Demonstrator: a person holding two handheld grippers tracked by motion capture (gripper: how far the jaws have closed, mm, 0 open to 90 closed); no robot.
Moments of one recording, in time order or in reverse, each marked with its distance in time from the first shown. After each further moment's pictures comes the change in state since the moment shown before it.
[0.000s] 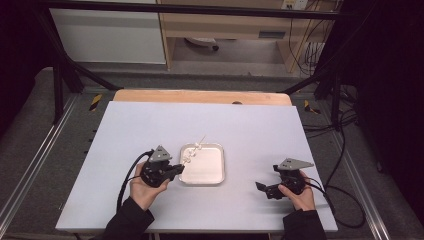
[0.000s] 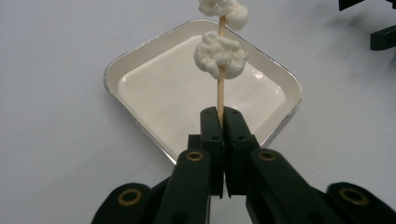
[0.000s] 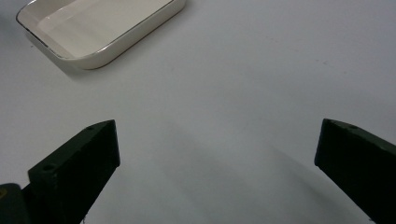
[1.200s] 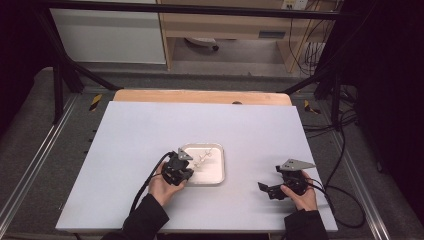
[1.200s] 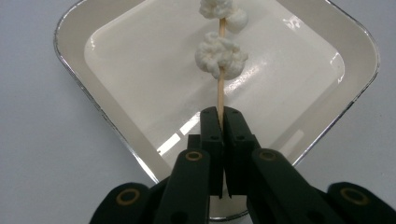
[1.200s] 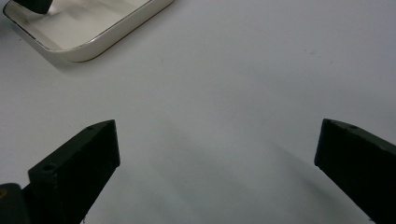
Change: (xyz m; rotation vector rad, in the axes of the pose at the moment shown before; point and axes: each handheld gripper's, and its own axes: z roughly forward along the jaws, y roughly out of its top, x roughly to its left) left arm -0.012 0.002 0.060 0.217 0.103 0.001; right arm -0.004 -0.005 -0.003 0.010 -0.019 0.009
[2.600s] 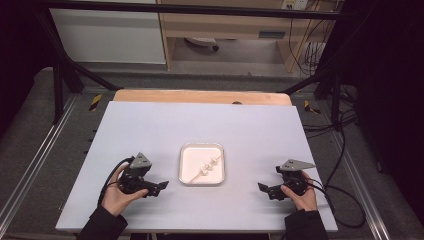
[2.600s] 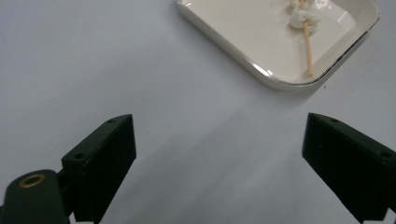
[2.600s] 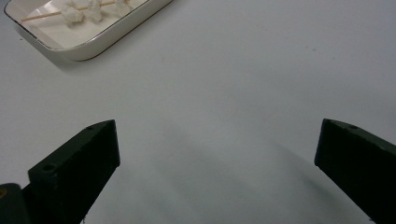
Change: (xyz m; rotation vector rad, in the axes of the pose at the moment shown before) left arm 0.065 -0.073 -0.066 -0.134 -0.030 -0.013; right arm 0.001 0.000 0.000 0.006 0.003 0.007
